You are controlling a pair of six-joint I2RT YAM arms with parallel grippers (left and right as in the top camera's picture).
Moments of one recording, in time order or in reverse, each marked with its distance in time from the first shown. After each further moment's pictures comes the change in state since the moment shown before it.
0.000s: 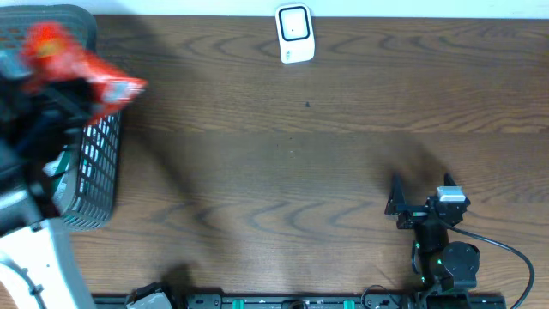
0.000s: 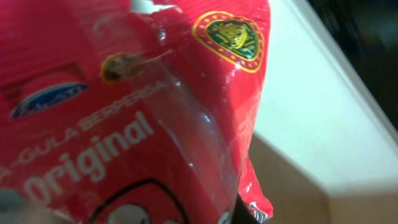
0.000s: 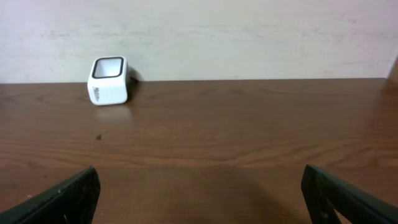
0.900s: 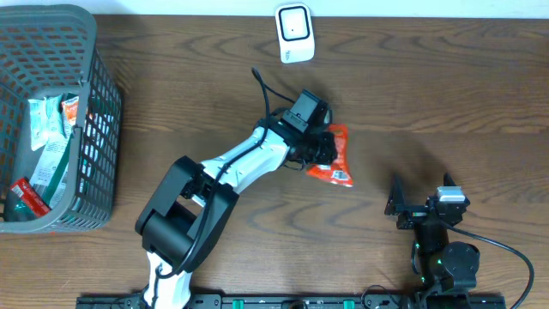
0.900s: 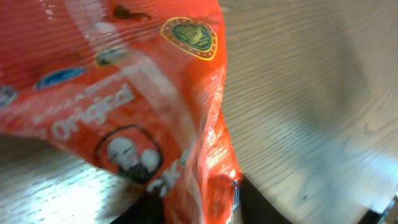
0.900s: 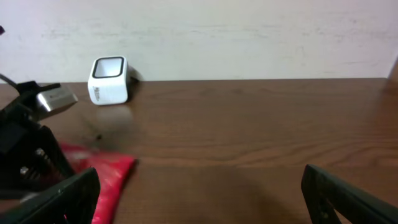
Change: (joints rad) left arm -1.102 0.851 -0.115 0.478 -0.175 -0.101; right arm 0.000 0.000 0.000 0.000 0.000 0.000
